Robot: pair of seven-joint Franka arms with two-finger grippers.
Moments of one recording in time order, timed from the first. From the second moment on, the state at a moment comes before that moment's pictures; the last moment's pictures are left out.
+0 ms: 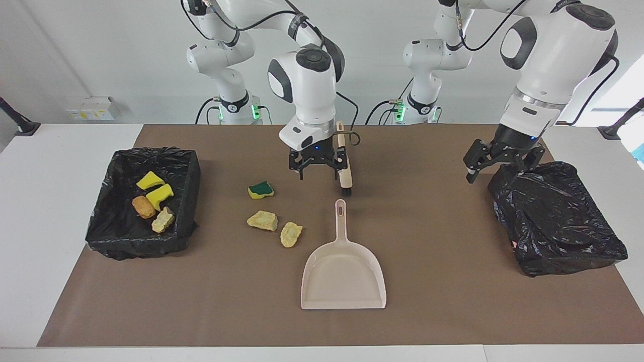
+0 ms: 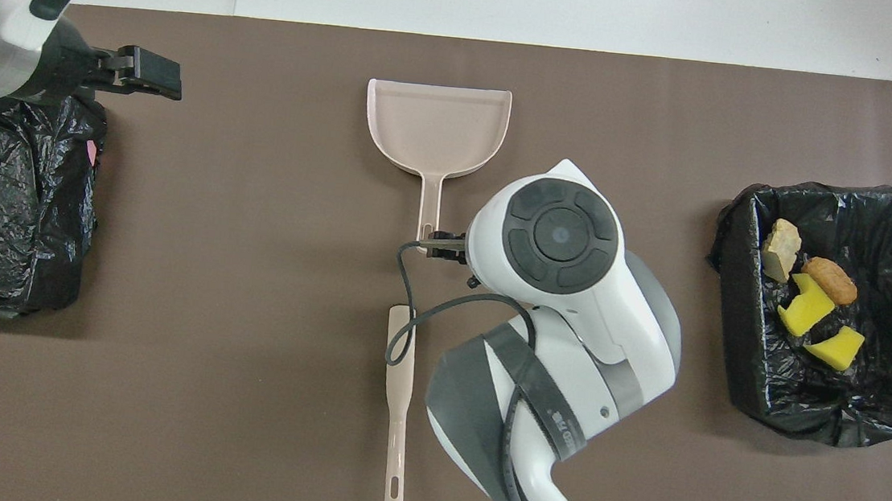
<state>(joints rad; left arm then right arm) -0.13 0.19 -0.07 -1.45 -0.06 1.90 -0.20 0.50 0.17 0.05 -1.74 -0.06 2.01 0.59</state>
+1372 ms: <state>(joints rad) -0.53 0.52 -0.08 -1.57 0.00 2.23 -0.55 0.41 -0.08 0.05 -2.01 -0.04 1.99 0.42</state>
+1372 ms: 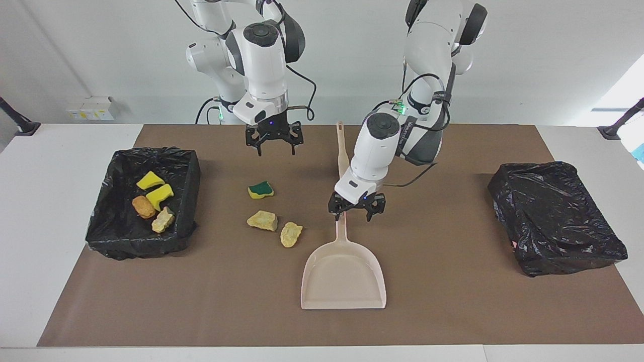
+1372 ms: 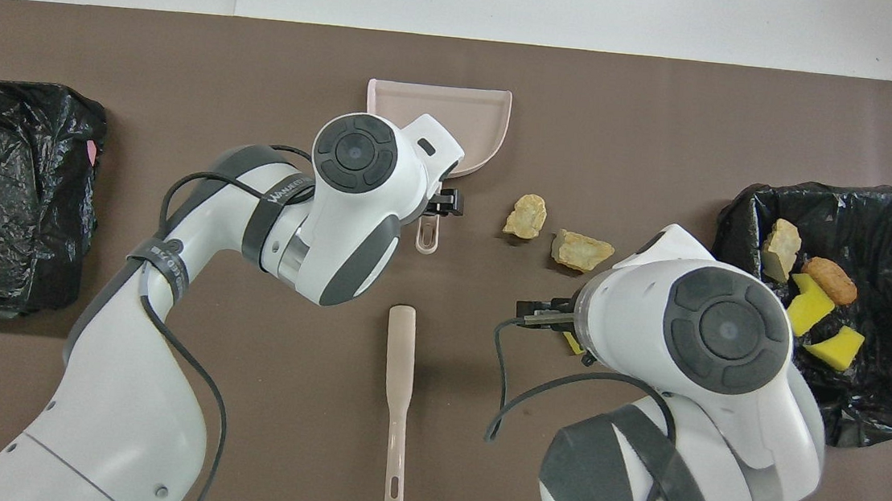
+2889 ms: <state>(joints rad) -0.49 0.43 -0.05 -1.51 0.10 2.08 -0.20 0.40 -0.08 0.05 -2.02 -0.03 1.99 0.38</state>
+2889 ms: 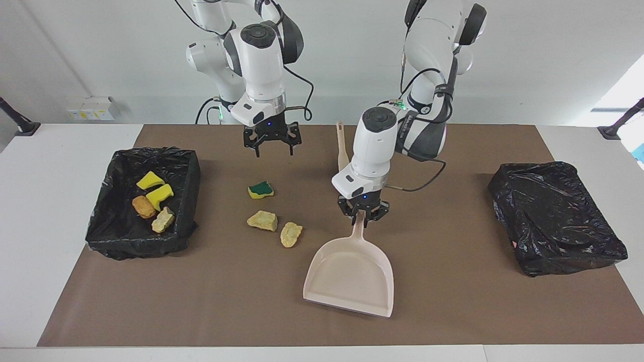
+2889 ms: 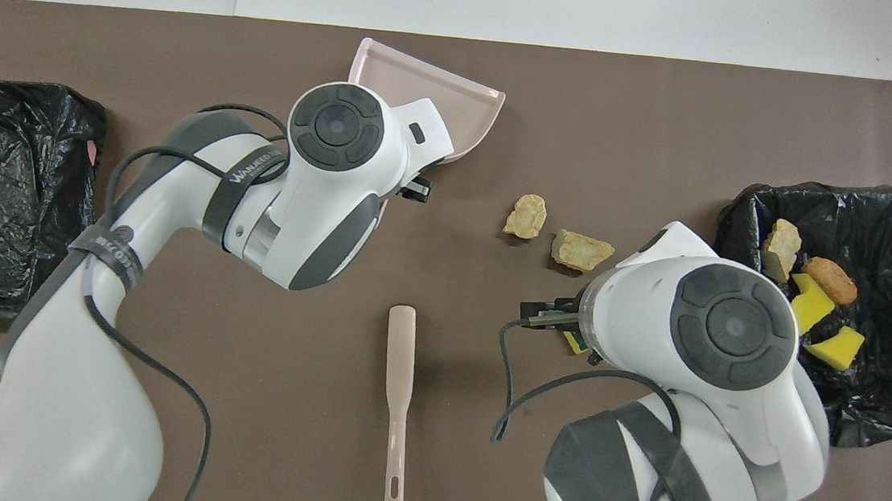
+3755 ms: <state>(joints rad) -0.10 0.20 -0.04 -1.58 0.09 1.76 0.74 0.69 -0.05 0.06 -2.16 0.04 2.19 0.70</state>
